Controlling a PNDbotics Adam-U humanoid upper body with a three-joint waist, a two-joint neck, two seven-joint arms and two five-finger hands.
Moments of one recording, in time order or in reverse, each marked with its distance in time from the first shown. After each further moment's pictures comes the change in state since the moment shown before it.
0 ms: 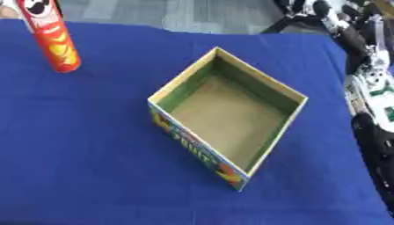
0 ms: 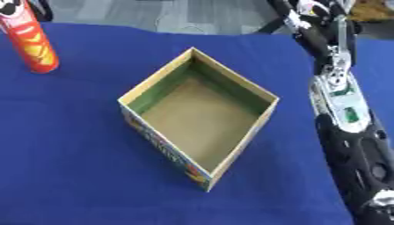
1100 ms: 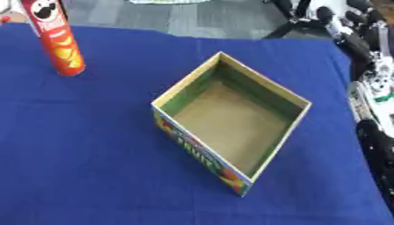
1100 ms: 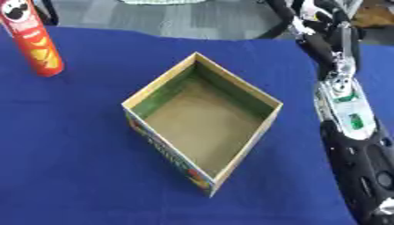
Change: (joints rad) left arm -0.168 0.001 -0.065 0.138 -0.036 0.012 -0.066; right arm -0.005 0.002 0.007 0.000 0.000 0.003 0.008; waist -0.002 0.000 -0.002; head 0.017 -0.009
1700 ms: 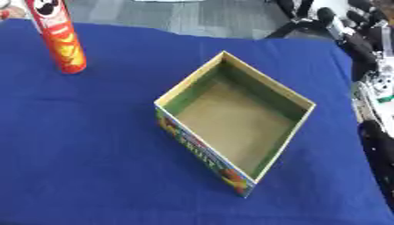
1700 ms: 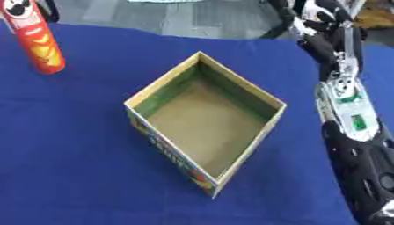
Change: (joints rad) left arm -0.198 -0.029 -0.042 0.172 -0.062 -0.006 -0.023; right arm -0.013 0.007 0.009 0.000 -0.001 0.004 0.012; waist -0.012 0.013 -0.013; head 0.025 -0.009
